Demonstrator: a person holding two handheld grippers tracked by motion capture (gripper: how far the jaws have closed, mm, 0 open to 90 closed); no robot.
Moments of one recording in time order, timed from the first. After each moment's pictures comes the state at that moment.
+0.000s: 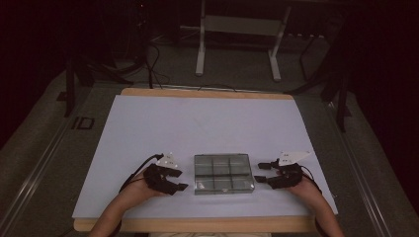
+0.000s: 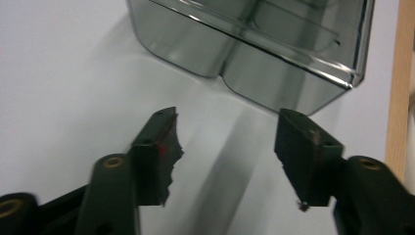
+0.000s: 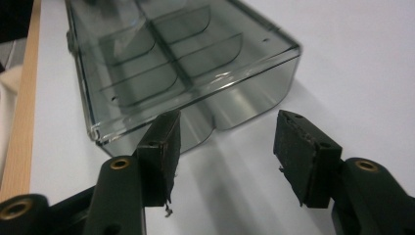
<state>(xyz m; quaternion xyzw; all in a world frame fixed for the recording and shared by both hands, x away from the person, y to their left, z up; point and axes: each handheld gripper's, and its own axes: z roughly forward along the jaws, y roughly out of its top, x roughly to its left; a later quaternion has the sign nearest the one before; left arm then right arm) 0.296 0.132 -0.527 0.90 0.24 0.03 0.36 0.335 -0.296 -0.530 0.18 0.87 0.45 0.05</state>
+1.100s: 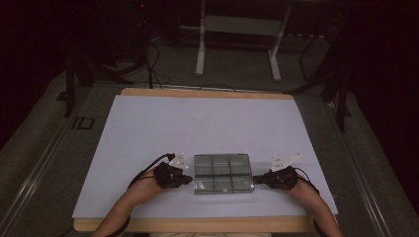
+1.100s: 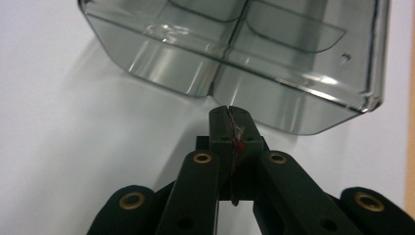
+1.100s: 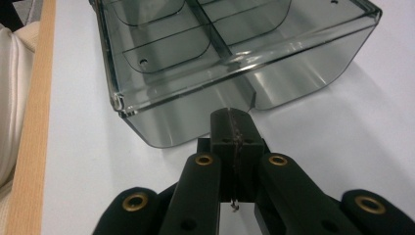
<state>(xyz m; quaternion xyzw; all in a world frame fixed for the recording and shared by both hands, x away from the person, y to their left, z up) 0.305 0.107 -0.527 0.92 0.21 0.04 0.34 0.331 -0.284 -0.537 0.14 0.90 0.41 0.02</state>
